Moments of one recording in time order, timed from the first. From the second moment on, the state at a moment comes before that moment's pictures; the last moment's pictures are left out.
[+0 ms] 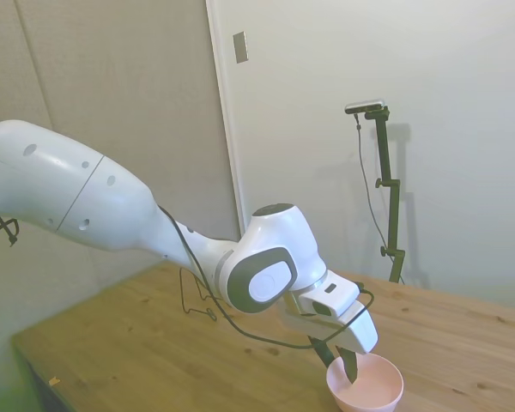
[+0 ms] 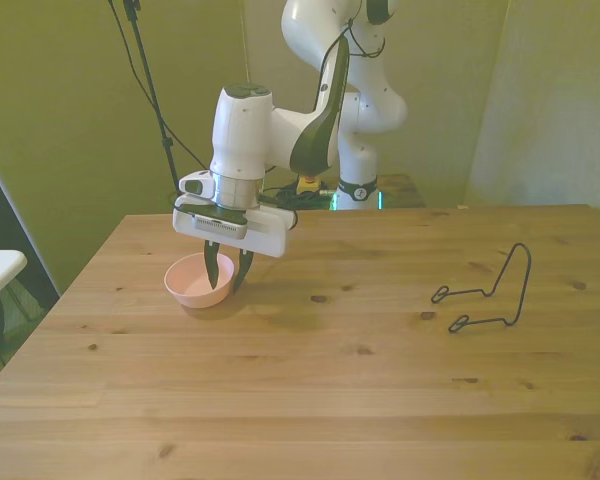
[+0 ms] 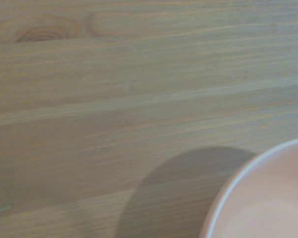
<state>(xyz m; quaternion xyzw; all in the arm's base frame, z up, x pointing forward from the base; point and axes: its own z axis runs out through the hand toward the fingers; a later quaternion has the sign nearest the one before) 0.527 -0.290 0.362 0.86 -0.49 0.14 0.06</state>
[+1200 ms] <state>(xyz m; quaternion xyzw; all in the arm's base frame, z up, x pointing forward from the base) 0.550 -0.175 0.470 0.89 -0.42 0.18 -0.02</state>
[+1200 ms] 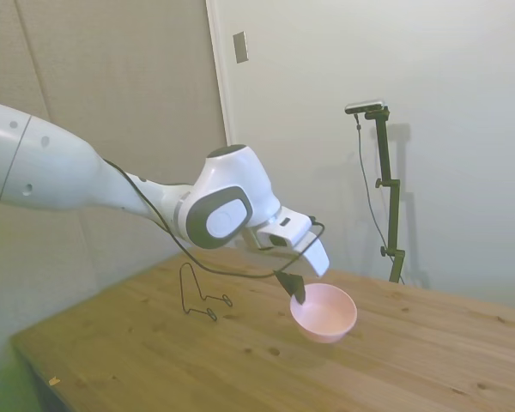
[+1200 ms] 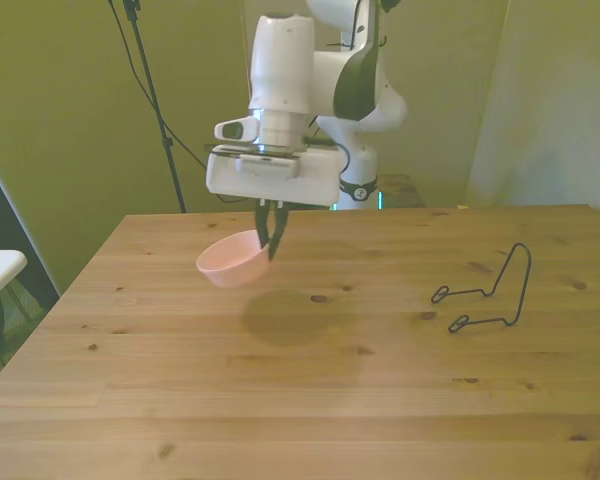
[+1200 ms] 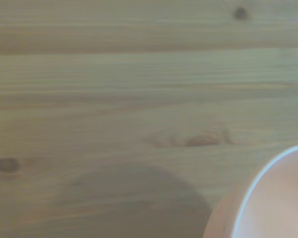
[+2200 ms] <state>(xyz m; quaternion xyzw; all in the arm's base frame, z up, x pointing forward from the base) 0.562 -0.002 0.478 0.90 -0.36 0.14 -0.21</state>
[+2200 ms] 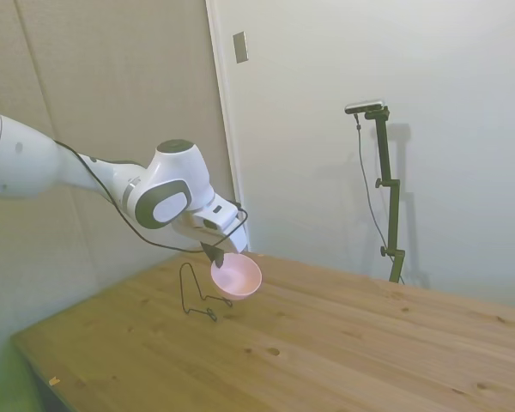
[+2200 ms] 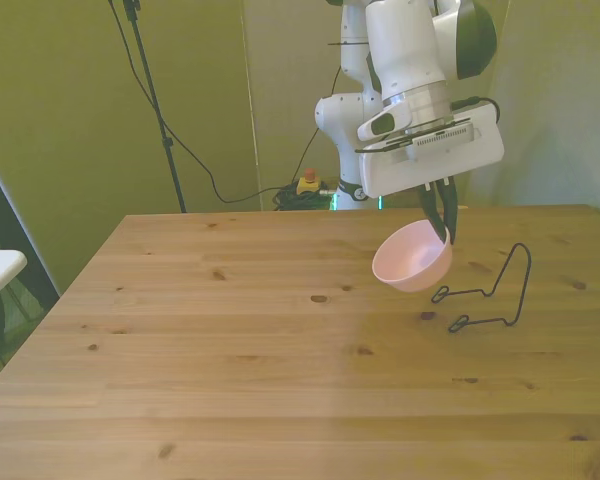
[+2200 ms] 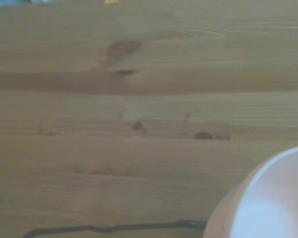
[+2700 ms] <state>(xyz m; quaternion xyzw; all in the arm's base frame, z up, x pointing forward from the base) 0.547 0.038 0.458 0.88 -0.35 0.09 -0.32</state>
